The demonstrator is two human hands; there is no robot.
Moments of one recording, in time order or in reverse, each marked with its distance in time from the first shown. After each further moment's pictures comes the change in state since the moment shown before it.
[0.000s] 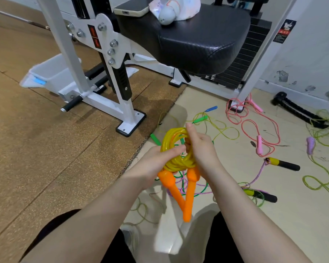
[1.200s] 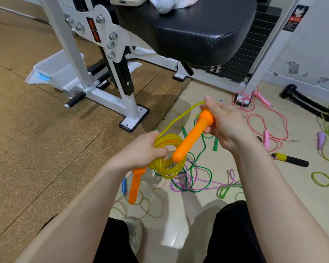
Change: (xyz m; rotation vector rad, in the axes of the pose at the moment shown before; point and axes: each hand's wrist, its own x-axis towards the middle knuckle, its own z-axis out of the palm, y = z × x) left_hand 0.011 0.018 -0.033 0.924 0.118 0.142; right_hand 0.009 -0.055 -0.044 0.236 -0.117 0.022
